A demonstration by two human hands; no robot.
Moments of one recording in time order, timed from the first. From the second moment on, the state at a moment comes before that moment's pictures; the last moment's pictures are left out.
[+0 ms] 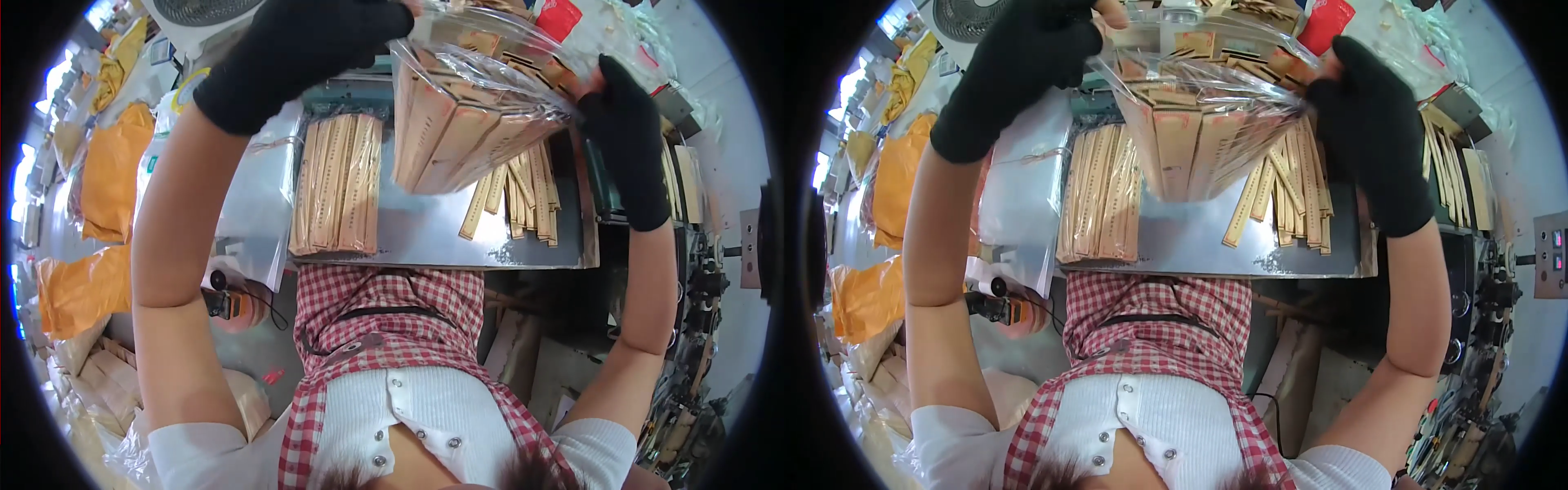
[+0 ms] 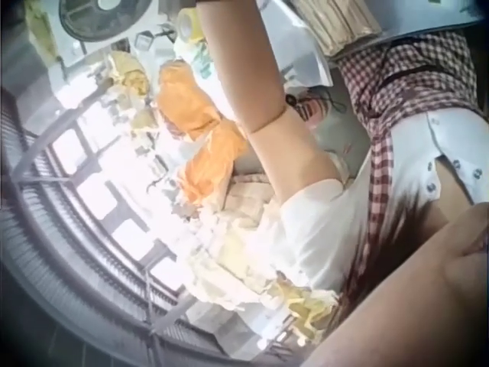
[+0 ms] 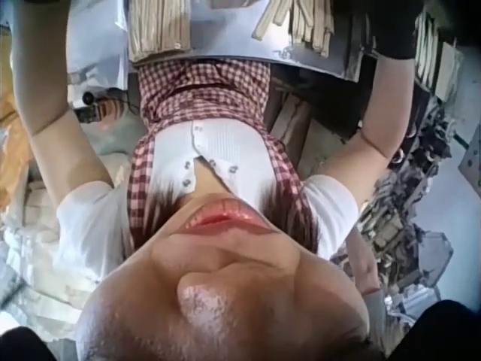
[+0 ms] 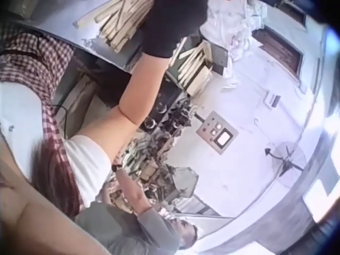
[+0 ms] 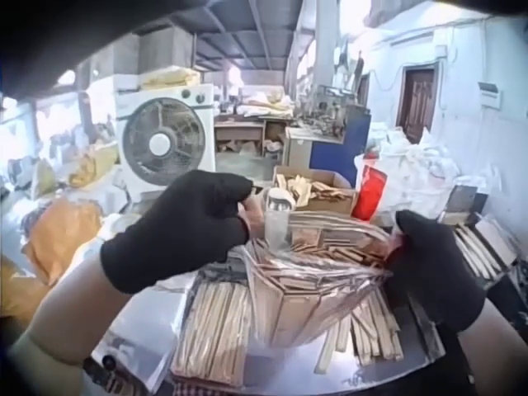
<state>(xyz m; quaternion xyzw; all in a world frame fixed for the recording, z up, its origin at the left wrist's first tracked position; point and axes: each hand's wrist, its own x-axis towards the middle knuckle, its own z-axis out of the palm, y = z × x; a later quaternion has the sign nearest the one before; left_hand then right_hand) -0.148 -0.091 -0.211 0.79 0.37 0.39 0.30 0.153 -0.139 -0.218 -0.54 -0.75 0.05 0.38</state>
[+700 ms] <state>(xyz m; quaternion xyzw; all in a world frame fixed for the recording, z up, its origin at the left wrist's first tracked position) -0.202 -0.157 -0.296 0.84 0.25 0.30 0.39 0.076 -0.173 -0.252 -0.18 -0.94 -0.14 0.25</state>
